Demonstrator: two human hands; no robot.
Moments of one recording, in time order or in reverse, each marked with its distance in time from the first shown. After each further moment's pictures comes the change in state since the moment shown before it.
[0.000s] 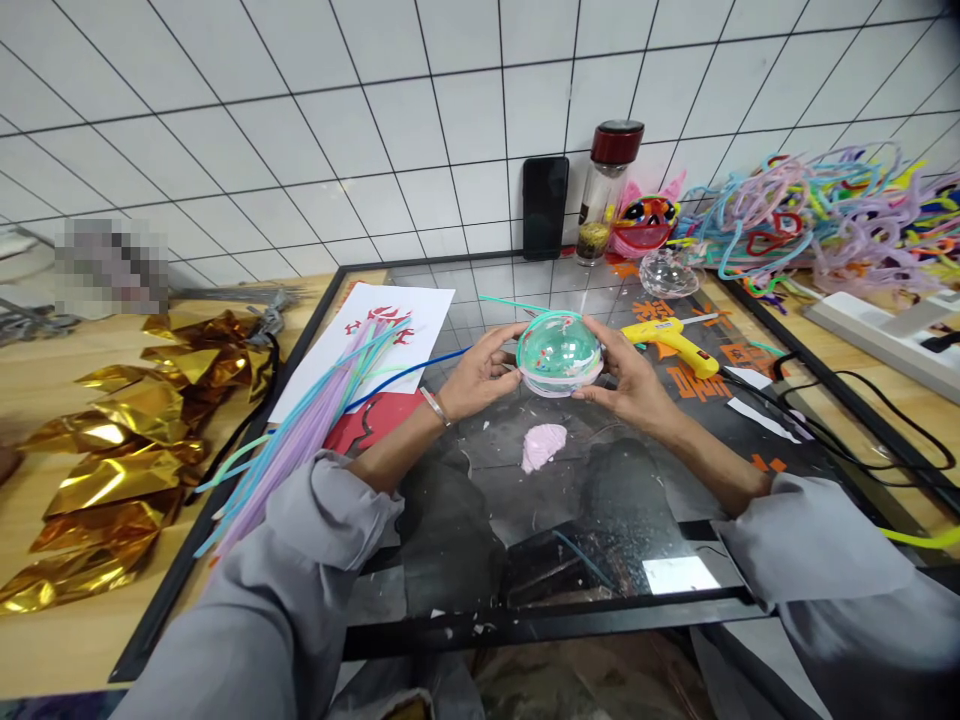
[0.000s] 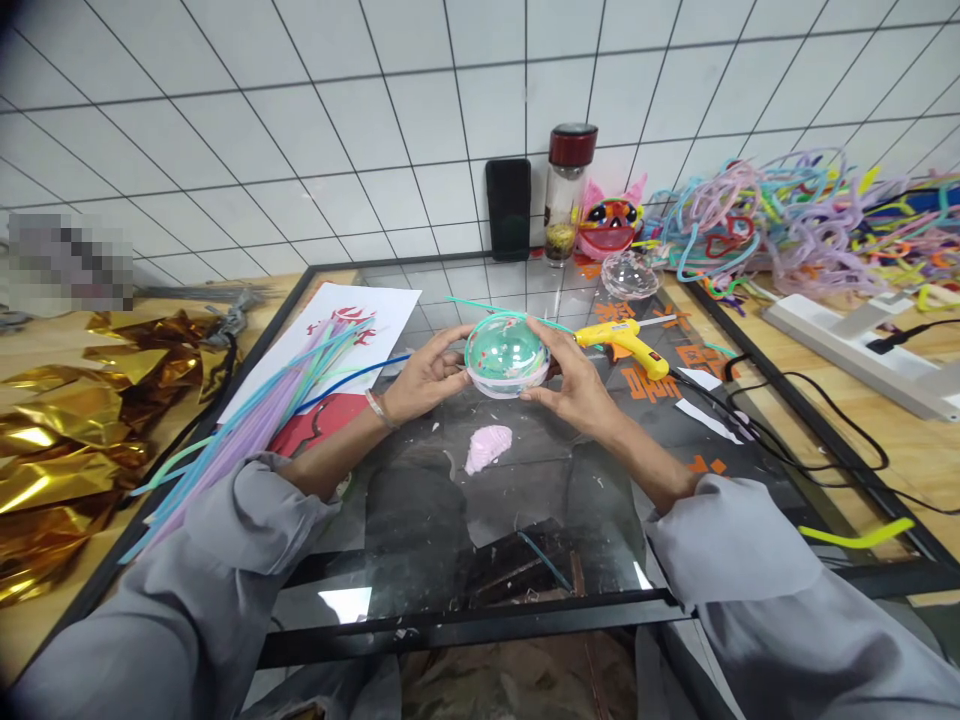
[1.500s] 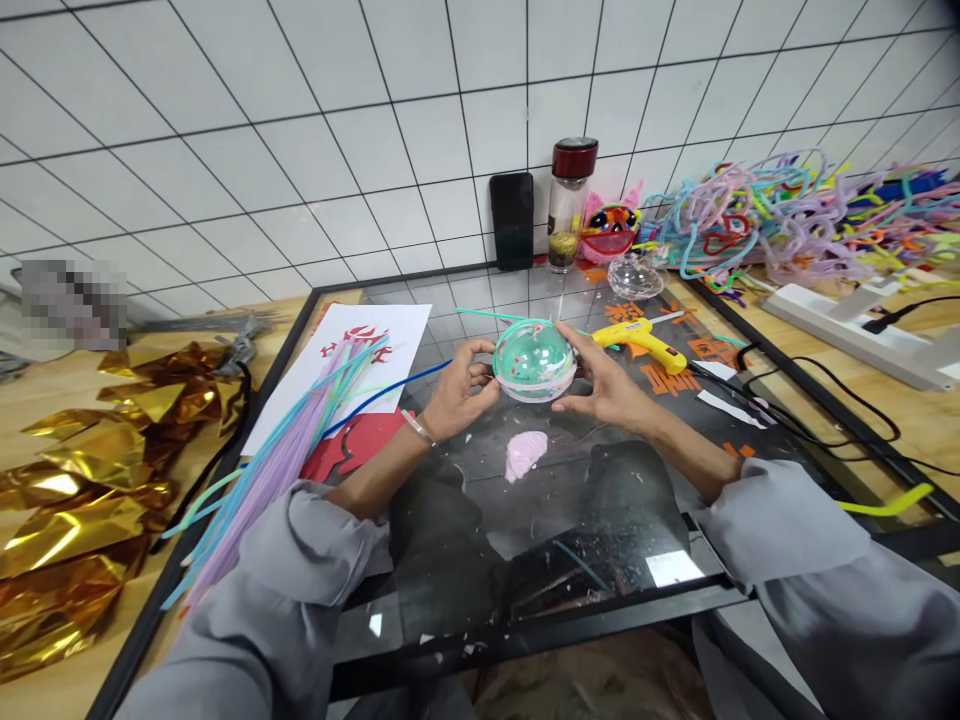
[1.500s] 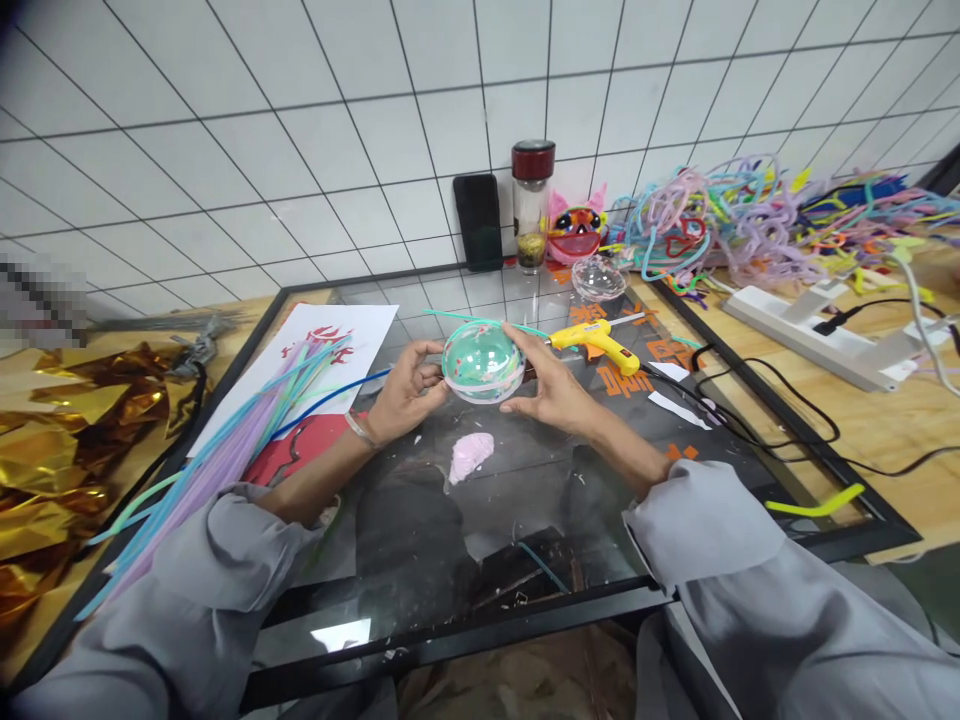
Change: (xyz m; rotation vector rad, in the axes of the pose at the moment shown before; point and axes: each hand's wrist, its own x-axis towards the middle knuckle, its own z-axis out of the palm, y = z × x) left_hand -0.003 0.001 0.006 0.097 0.067 -0.044; right_hand 0.000 0.003 -0.002 0.059 -0.095 0.023
